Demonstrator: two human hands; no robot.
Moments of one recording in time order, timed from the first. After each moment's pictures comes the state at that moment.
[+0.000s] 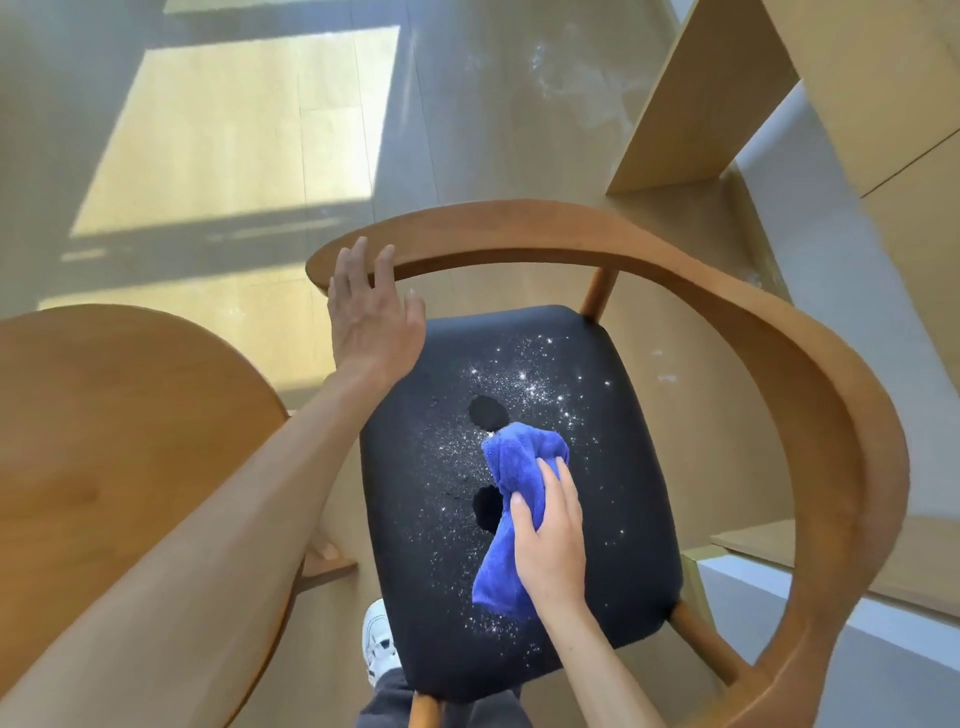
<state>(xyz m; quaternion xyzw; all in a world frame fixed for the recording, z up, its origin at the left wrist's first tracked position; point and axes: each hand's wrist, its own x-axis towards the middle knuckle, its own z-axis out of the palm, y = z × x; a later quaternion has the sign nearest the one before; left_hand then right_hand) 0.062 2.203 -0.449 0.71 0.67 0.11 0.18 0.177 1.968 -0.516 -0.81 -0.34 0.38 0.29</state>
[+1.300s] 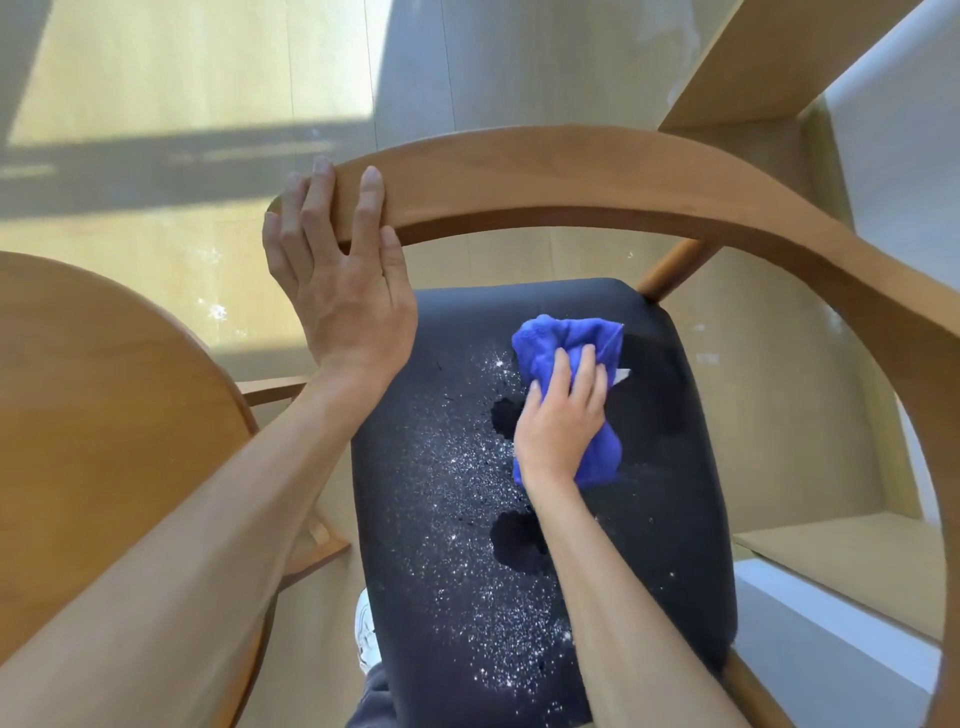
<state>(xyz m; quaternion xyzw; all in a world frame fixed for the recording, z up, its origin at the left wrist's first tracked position) 0.045 2.244 -0.537 0.71 0.66 0.26 -0.03 0.186 2.118 -0.650 -0.87 -0.44 0.11 0.18</state>
